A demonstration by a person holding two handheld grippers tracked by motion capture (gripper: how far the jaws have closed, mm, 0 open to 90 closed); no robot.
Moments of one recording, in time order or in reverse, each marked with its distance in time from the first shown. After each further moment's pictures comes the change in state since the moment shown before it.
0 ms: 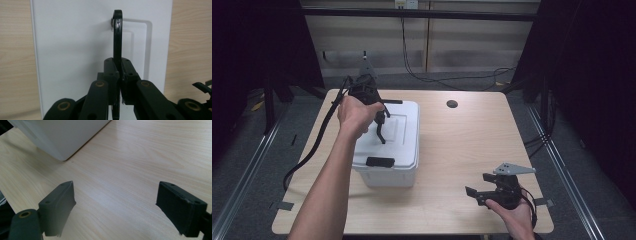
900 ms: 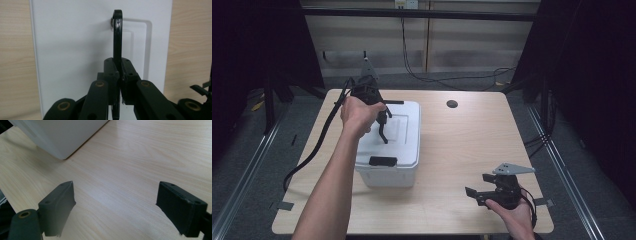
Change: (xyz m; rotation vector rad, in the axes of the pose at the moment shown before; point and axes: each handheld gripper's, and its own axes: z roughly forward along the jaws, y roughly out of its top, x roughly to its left) left arm 0.001 0.006 0.009 0.019 -0.018 0.001; right arm -0.001 0.000 0.001 0.010 0.005 0.002
